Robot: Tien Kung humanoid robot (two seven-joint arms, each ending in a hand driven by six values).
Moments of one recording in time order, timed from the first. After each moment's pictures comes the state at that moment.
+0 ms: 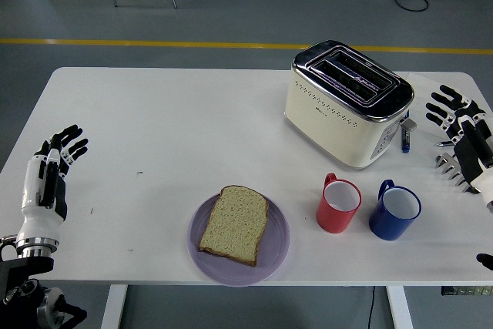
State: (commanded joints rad) left arm 0.11 0.08 -1.42 -1.44 1.10 0.26 -0.37; right arm 0.06 -0.22 1.52 1.42 -0.95 0.03 0.15
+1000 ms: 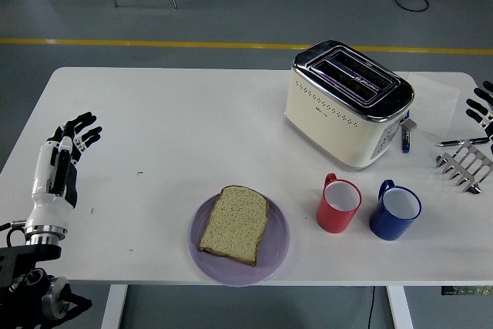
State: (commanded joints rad) left arm 0.05 0.09 -1.38 -1.46 1.11 0.24 -0.35; right arm 0.05 -0.23 1.65 1.41 -0.94 0.04 0.13
